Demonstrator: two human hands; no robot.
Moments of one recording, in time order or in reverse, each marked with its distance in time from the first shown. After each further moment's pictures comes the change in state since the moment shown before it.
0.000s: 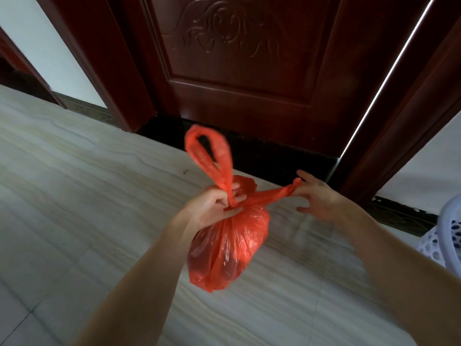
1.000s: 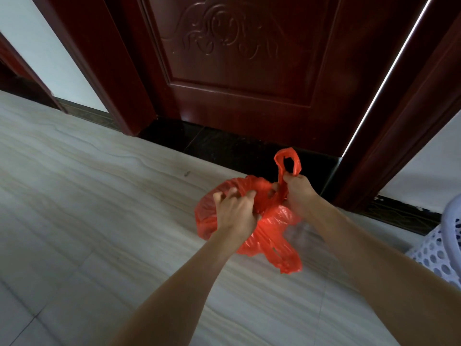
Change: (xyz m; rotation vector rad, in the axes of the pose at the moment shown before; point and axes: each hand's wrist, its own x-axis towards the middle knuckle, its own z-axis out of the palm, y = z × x) left_hand 0.003 -0.032 0.042 1.716 0.455 0.474; right_hand 0.007 -0.012 0.058 0.284 0.215 -0.040
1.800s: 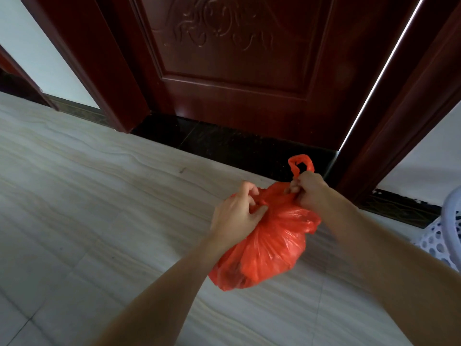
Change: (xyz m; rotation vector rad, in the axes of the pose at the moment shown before) left_hand -0.016 0.000 -0.006 -0.498 0.026 0.102; right_hand 0.020 -0.004 -0.026 0.094 0.212 0.123
